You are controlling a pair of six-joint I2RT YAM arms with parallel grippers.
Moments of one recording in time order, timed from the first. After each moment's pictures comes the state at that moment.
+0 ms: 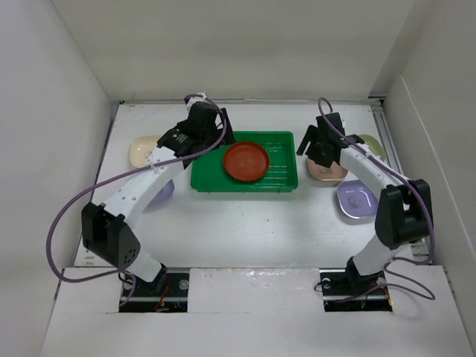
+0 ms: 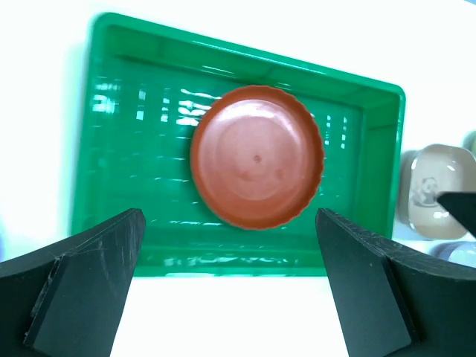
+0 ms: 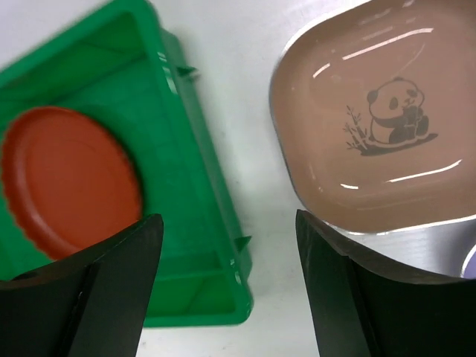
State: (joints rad) left arm -0.53 1.53 1.44 -0.59 -0.27 -0.65; right arm 0.25 1.60 1.24 -0.48 0.11 0.64
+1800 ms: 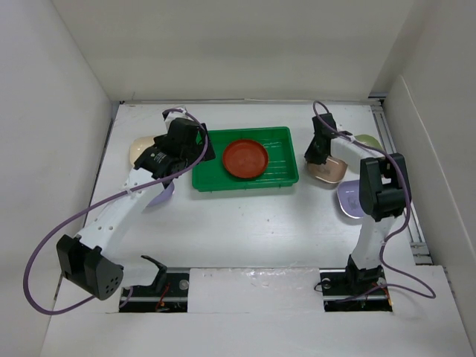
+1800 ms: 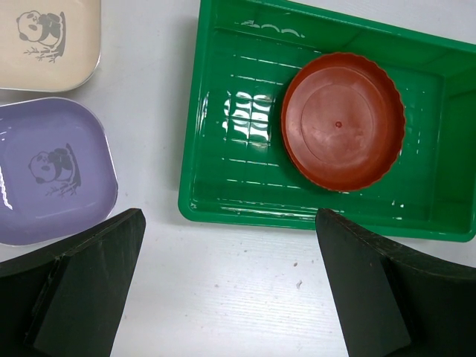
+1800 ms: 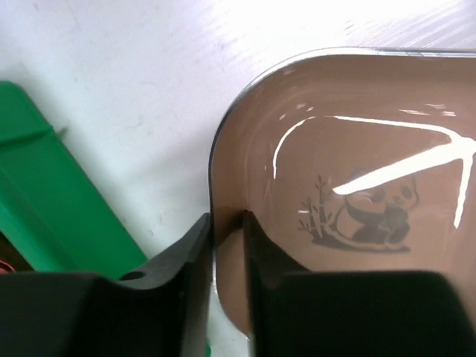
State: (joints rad) left arm -0.50 1.27 1.26 -0.72 -0.38 -0.58; right arm 0.18 1.94 1.34 -0.41 0.15 0.66
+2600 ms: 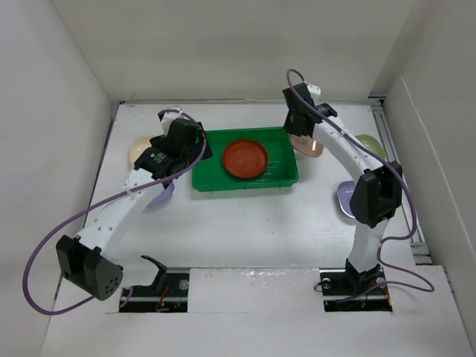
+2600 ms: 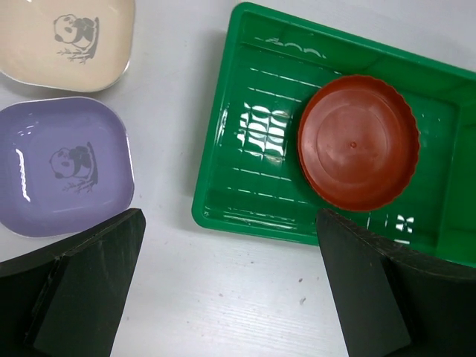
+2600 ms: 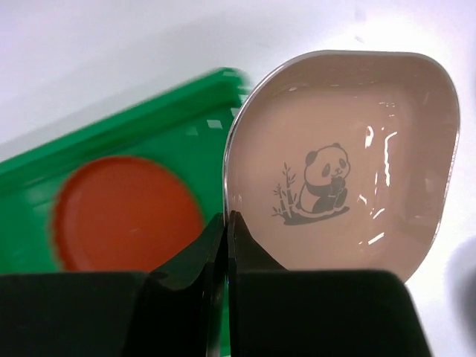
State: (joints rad) left arm -0.50 1.27 1.26 -0.73 -0.45 -0.62; right arm 0.39 1.91 1.76 -0.72 0.38 0.63
